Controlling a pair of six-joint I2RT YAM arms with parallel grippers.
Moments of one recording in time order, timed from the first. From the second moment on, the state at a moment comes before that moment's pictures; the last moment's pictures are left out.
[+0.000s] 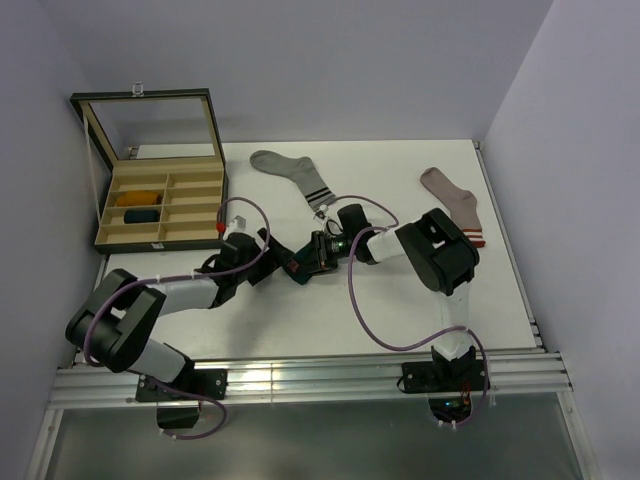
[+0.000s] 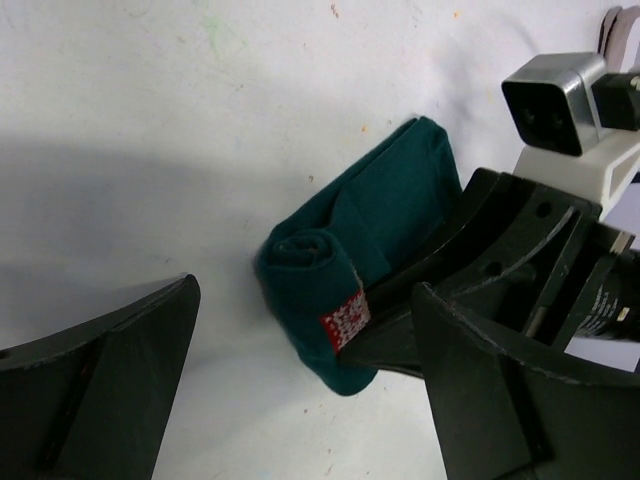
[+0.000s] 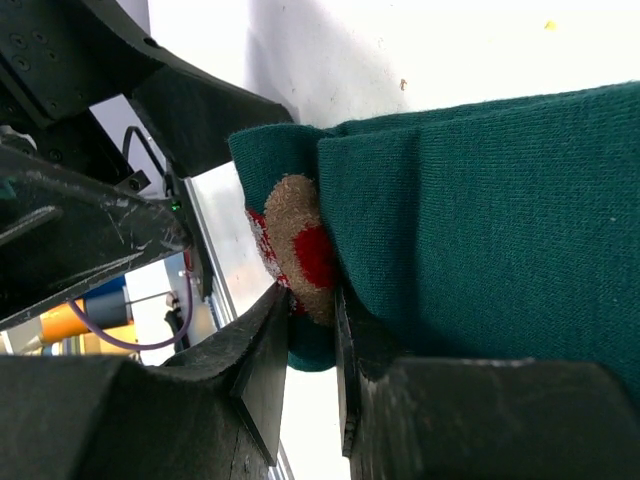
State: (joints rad) left arm -0.56 1.46 0.48 0.38 -0.02 -1.04; right arm 0.53 2.04 0.95 0.35 -0.88 0.68
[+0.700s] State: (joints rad) left arm -0.58 1.57 0.60 0.29 -0.05 -1.07; right arm 0.50 2.10 0.96 0.43 -0.96 0.78
